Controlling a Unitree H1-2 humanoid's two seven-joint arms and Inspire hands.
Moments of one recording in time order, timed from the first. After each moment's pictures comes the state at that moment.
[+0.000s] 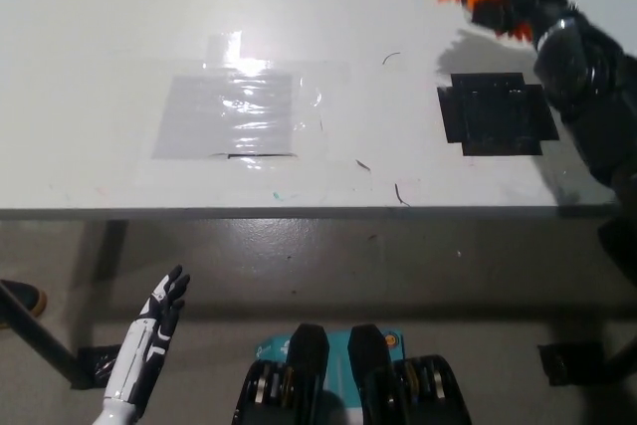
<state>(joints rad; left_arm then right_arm) -0.03 0.20 -0.07 0.28 0.07 -0.43 0.04 -1.20 -0.29 0.31 1.11 -0.47 -0.23 -0.12</state>
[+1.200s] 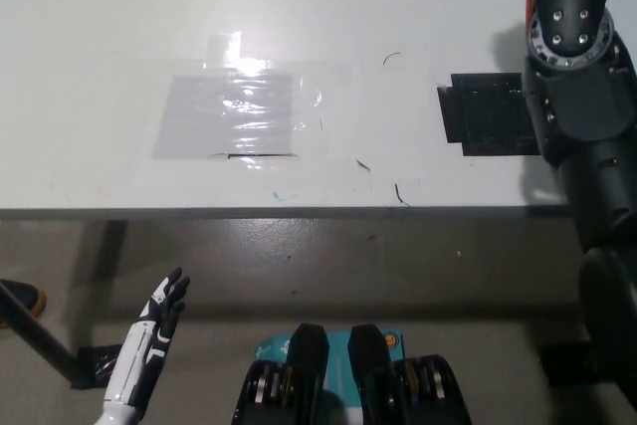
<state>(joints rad) -0.02 0.20 -0.07 0.28 0.07 -0.43 0.04 -1.18 -0.13 -0.12 0.92 -0.23 -0.30 -0.33</state>
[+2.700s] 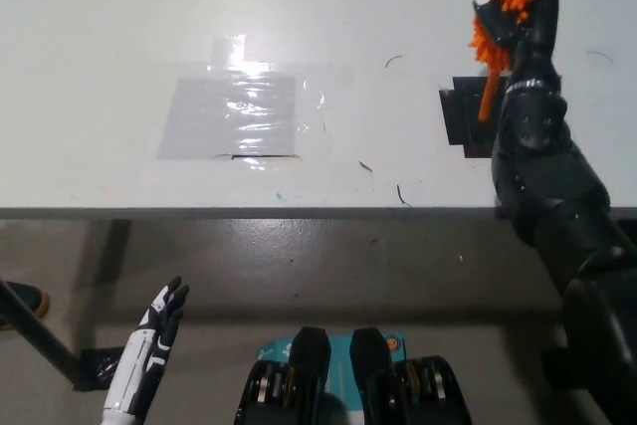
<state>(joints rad) 0.00 0.20 -0.07 0.28 0.08 -0.43 0.05 -1.11 -0.09 -0.07 1.30 -0.07 -0.48 -0.40</state>
